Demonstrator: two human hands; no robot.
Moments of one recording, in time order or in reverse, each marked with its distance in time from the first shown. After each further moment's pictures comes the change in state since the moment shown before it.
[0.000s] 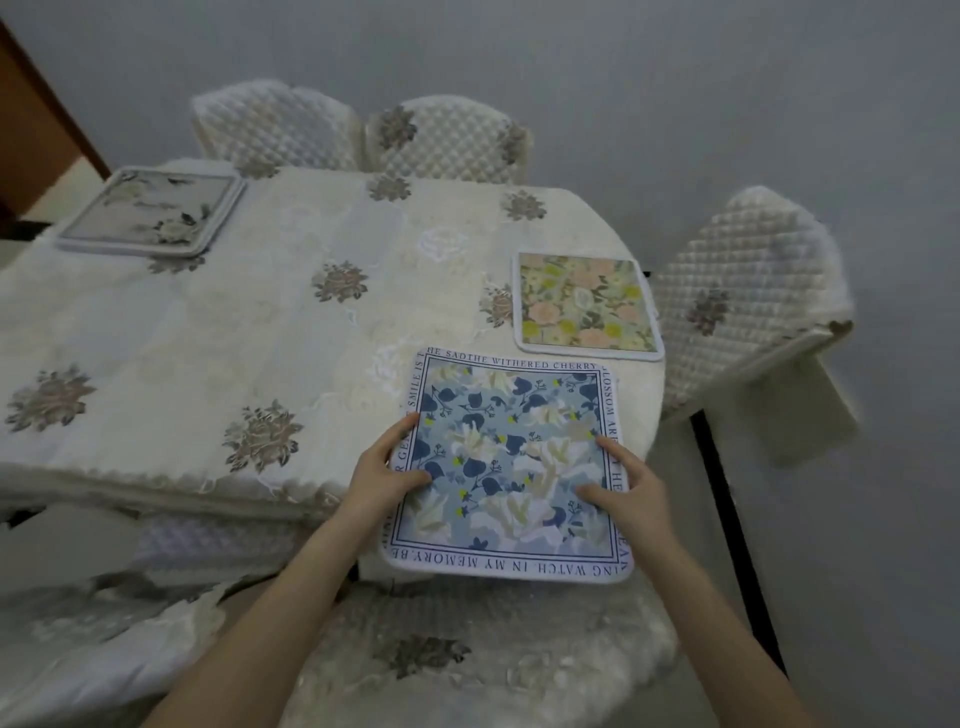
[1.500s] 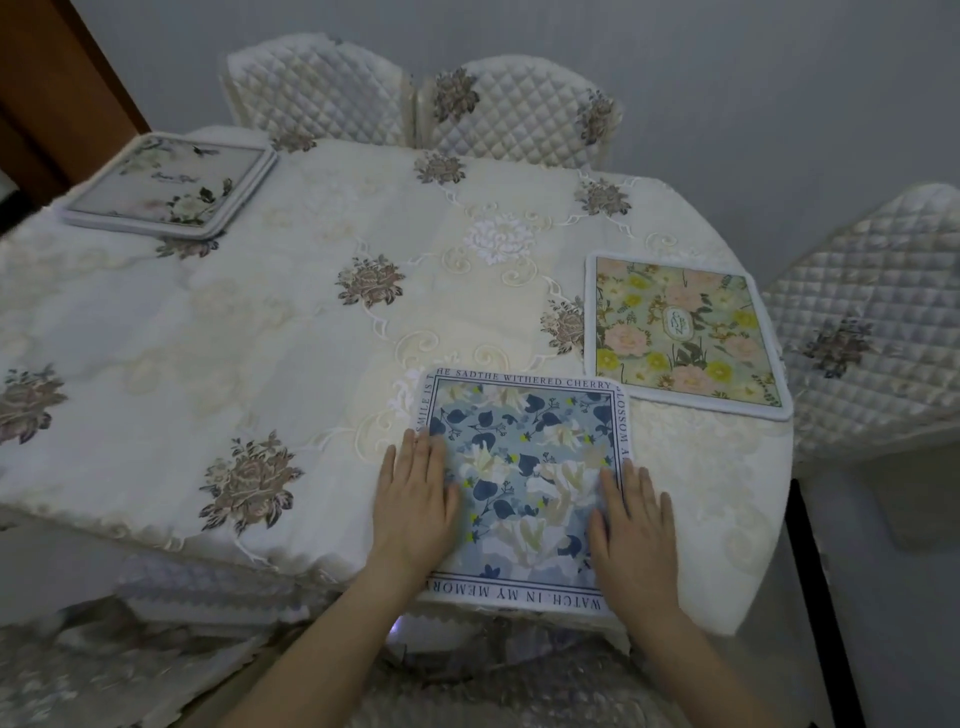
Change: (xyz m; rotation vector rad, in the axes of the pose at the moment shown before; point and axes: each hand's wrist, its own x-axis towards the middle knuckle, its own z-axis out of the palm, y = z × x) left_hand 0.146 -0.087 0.008 1.252 0.241 0.270; right_hand 0.143 0.092 0.096 -1.088 -0.007 -0.418
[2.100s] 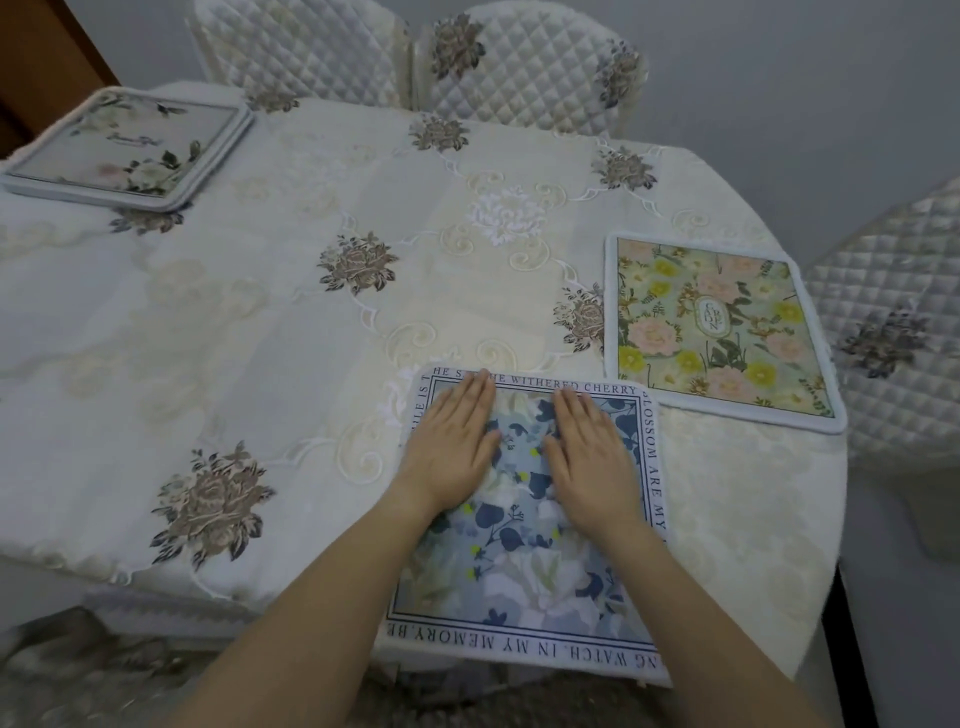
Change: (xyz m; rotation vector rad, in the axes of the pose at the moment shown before) left_hand 0.106 0.000 0.034 -0.058 -0.034 0.276; right_hand 0.115 -0.039 0.029 0.027 -0.059 -0.210
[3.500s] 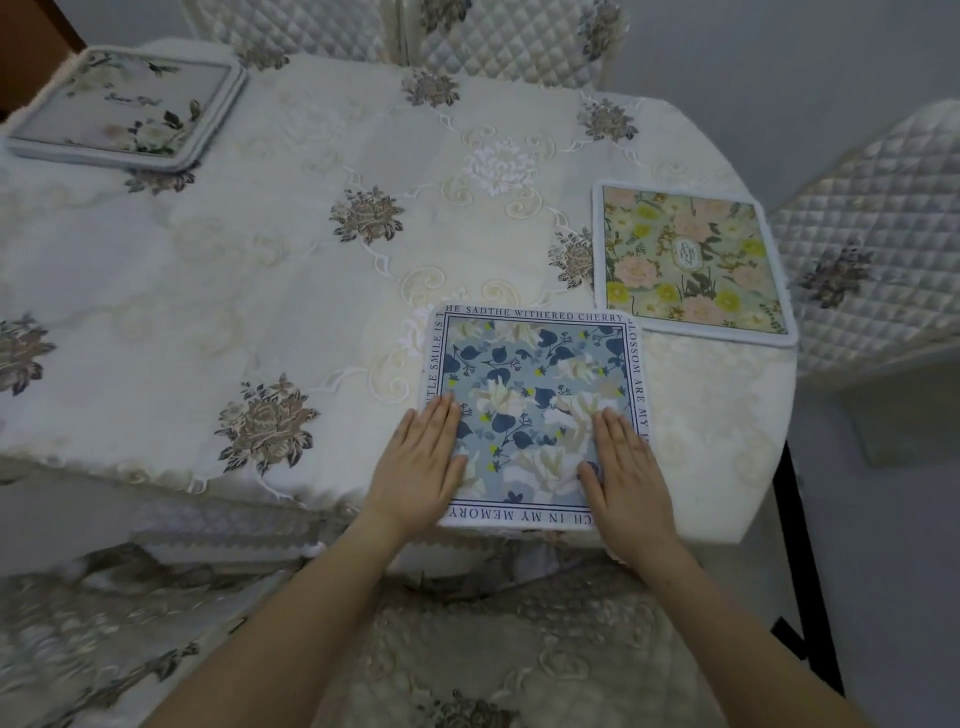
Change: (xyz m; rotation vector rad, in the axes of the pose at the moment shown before) left_hand -0.143 0.000 -0.018 0.055 -0.126 -0.008; right_hand -0.141 -0.006 -0.010 -0.057 -0.092 0.130
